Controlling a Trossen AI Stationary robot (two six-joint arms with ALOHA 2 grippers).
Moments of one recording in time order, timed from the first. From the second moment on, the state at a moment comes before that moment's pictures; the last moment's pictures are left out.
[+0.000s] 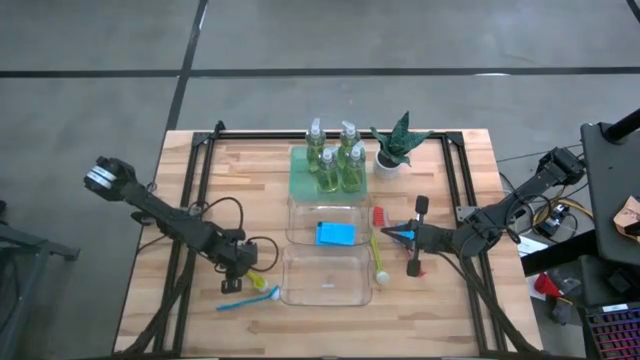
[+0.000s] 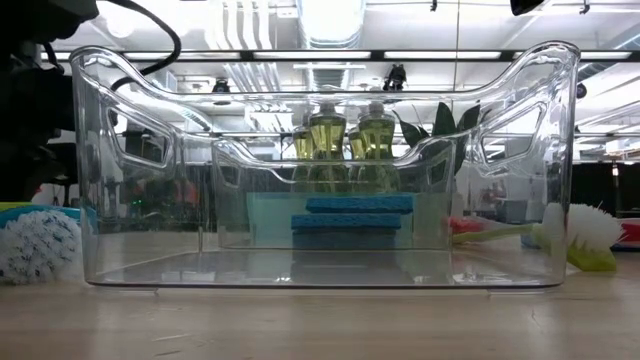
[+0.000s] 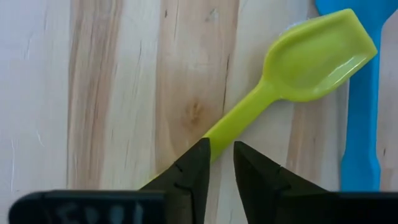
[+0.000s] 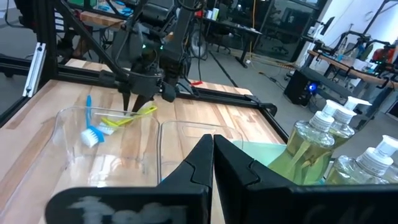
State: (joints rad) left arm -0.50 1.24 0.55 -0.52 0.04 -0.63; right arm 0.61 0.99 0.63 0.14 0.81 -0.04
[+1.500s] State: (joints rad) left arm -0.50 1.24 0.55 -0.48 -0.03 -0.59; right arm 0.59 0.99 0.61 0.14 0.81 -0.01
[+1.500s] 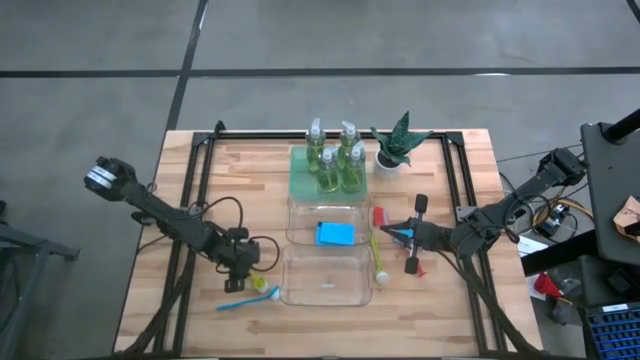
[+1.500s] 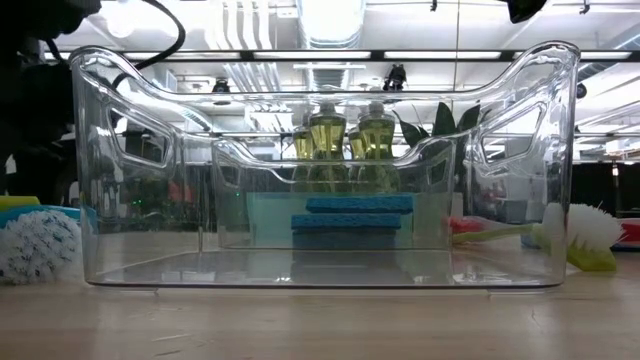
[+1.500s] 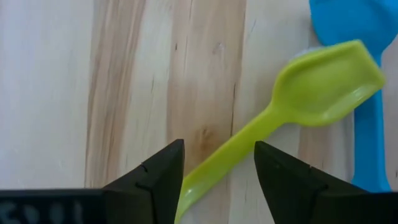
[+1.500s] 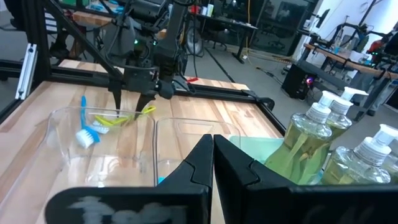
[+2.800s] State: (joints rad) left arm -0.51 1.25 0.57 -0.63 -0.05 -0.70; right arm 0.59 0.99 0.61 0.14 0.81 -0.02
